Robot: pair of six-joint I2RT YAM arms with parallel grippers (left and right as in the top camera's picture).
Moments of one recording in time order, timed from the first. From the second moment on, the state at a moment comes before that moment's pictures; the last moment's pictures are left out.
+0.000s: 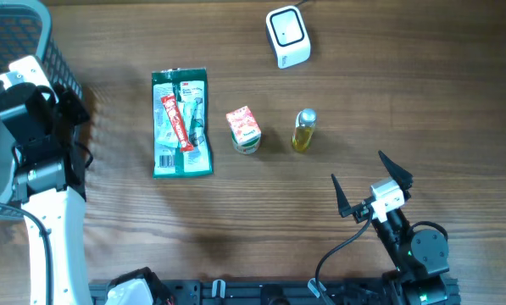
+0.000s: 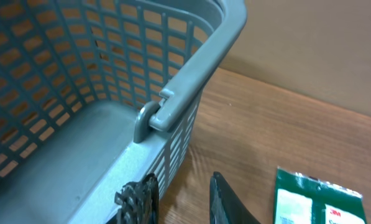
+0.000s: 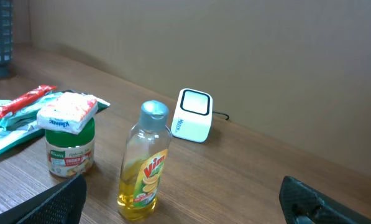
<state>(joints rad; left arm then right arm) 0.34 1.19 0.96 -0.21 -0.11 -0.06 0.24 0.02 0.01 0.01 -0.18 -0.24</state>
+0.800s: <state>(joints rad) 0.19 1.32 0.96 -0.36 0.11 -0.05 0.24 0.02 0.01 0.01 -0.18 -0.24</state>
